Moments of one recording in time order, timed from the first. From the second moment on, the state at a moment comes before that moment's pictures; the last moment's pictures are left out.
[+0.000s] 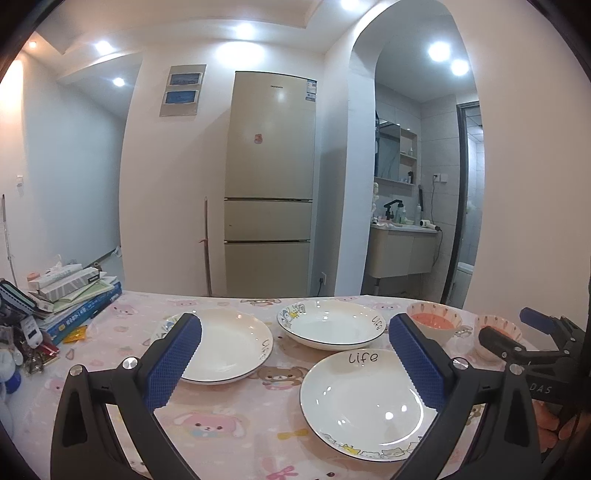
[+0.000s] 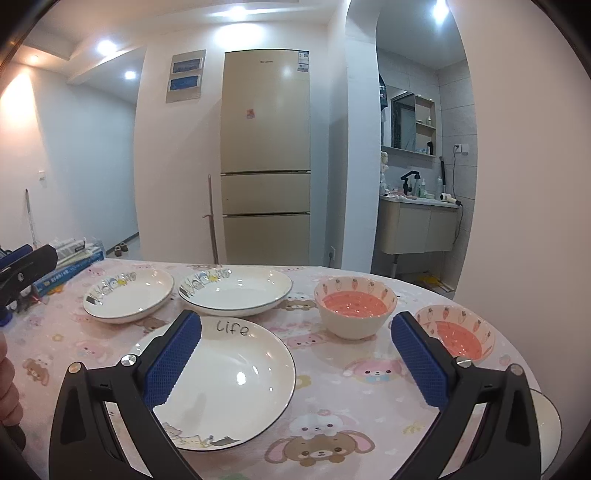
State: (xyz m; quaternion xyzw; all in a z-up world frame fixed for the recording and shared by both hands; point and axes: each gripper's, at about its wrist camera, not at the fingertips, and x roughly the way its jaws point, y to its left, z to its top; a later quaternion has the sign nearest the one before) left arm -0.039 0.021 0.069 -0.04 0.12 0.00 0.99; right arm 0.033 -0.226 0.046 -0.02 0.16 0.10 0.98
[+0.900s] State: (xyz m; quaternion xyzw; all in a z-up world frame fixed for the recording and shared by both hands) left arm -0.011 0.073 0.073 -0.10 0.20 0.00 0.98; right arm 0.076 -0.215 0.063 0.05 0.24 0.16 0.96
